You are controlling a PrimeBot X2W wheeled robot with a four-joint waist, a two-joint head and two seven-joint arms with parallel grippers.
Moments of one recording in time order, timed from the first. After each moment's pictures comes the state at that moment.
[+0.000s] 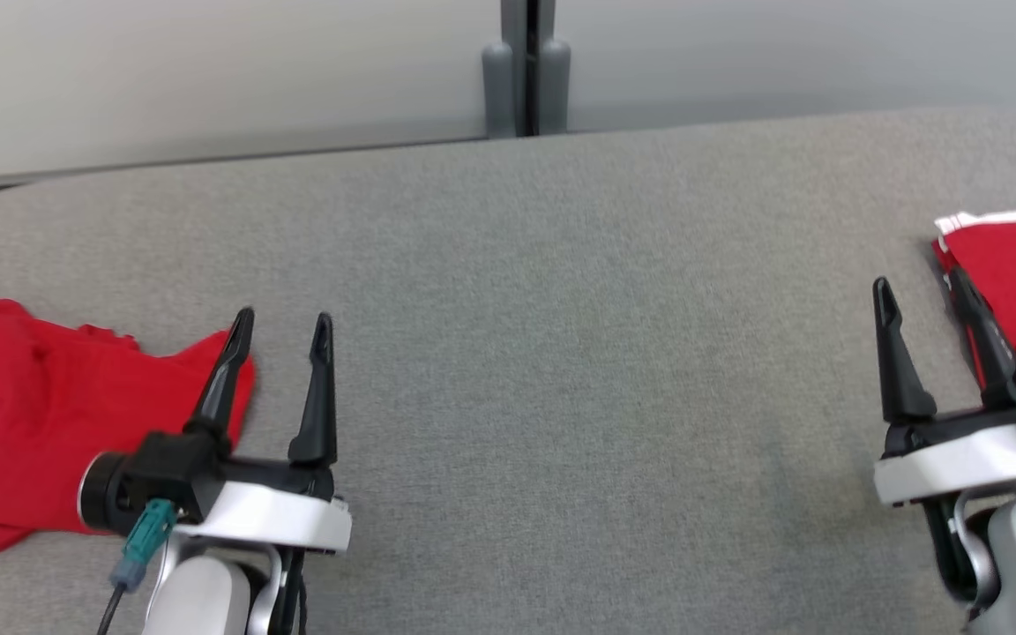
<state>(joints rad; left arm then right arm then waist) -0.18 0.05 -0.14 0.13 -0.19 -0.02 -0.26 -0.30 -0.26 0.11 0.30 0.23 0.13 -0.26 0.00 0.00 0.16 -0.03</state>
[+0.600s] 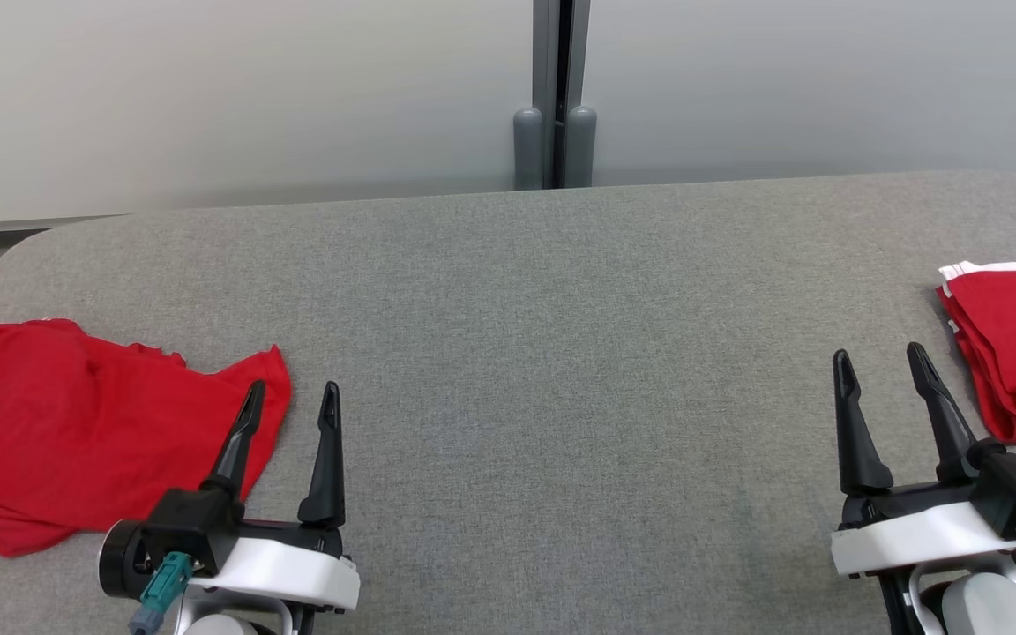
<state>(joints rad) -0.06 0.05 -0.15 0.14 -0.22 0.02 -0.26 -0.12 -0.10 0.06 0.20 0.15 0.13 -0.26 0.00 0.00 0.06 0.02</state>
